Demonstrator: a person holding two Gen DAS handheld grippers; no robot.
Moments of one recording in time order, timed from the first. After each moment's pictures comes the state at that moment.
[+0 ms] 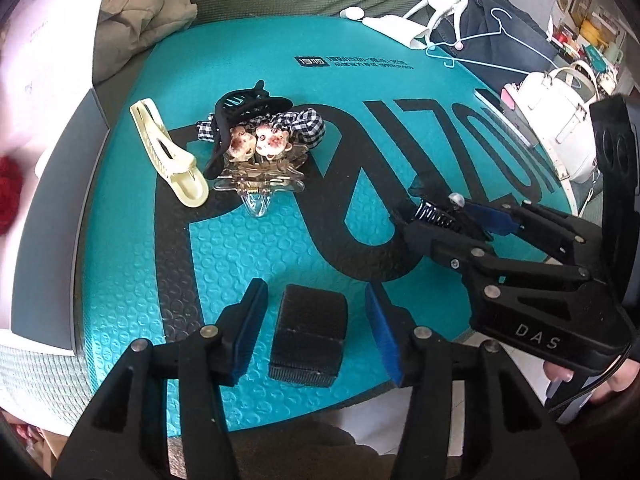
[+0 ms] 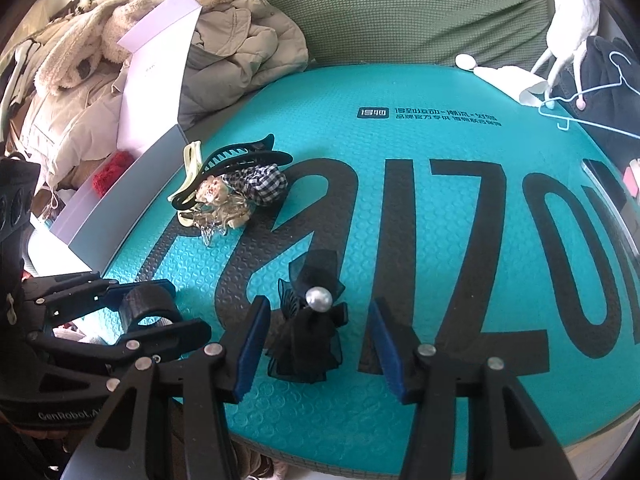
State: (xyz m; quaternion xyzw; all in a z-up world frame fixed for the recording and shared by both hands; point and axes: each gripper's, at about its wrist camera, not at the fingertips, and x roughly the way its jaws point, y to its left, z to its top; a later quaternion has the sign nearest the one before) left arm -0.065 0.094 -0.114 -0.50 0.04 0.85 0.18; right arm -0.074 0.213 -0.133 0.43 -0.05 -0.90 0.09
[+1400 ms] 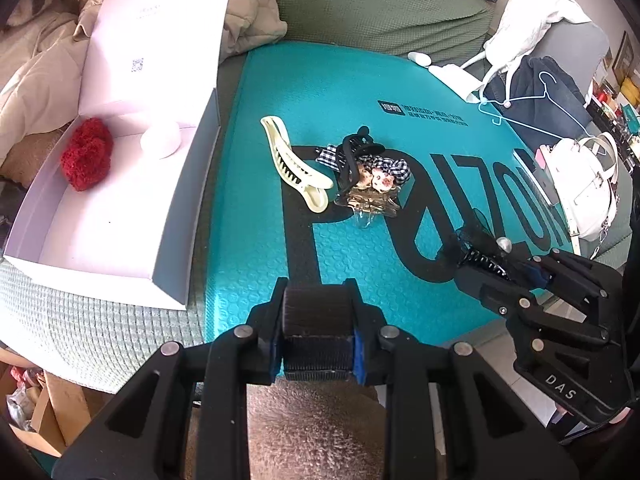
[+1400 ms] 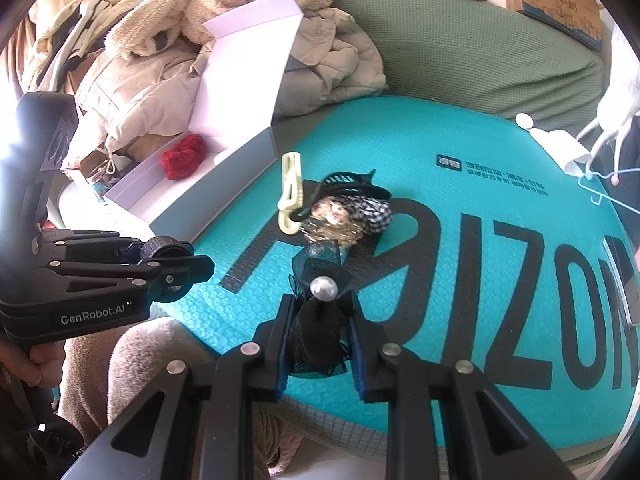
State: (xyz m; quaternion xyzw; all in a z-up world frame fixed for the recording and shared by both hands) left arm -0.037 0.002 -0.053 -0.48 -0.04 0.87 0.09; right arm -0.047 0.147 -0.078 0.41 0.01 -0.90 0.18
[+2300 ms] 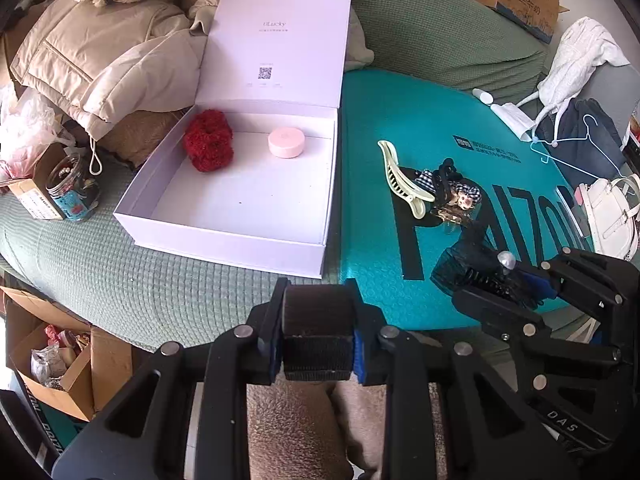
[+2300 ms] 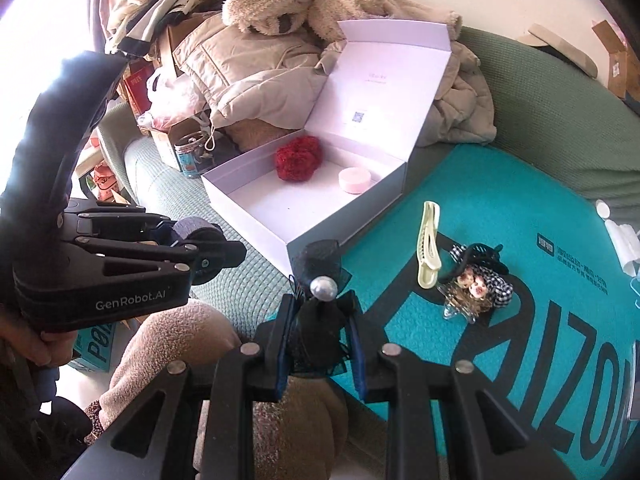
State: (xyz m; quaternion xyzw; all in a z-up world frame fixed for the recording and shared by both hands) left arm 0.023 -0.092 -0.011 -0.46 -0.05 0.88 -0.02; right arm -0.027 0.038 -0.037 0.38 0.10 -0.87 0.31
